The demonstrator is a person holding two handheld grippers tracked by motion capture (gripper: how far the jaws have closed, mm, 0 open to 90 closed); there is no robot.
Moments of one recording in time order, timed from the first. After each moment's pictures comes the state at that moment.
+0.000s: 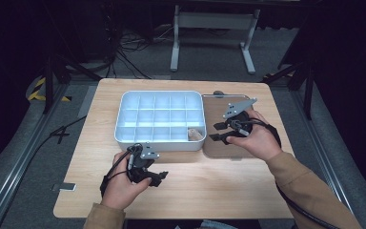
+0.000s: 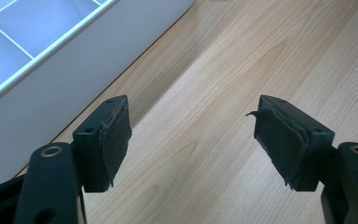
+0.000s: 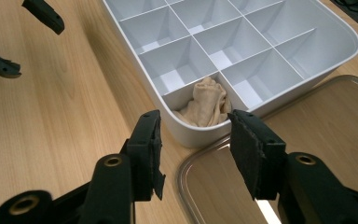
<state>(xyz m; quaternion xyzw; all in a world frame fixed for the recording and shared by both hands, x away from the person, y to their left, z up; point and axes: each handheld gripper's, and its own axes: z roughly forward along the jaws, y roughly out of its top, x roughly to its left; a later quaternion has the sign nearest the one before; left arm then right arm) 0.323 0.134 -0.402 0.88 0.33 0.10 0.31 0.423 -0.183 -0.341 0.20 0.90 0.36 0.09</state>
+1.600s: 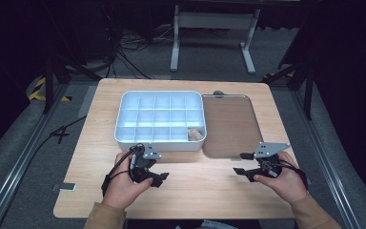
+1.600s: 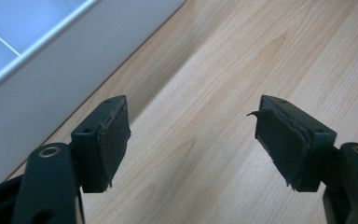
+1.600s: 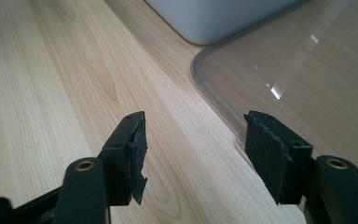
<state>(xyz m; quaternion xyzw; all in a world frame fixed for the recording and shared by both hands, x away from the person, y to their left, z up) 0.326 0.130 -0.408 0.89 0.33 0.10 0.29 0.347 -0.266 -0.421 0.25 0.88 0.39 0.11</state>
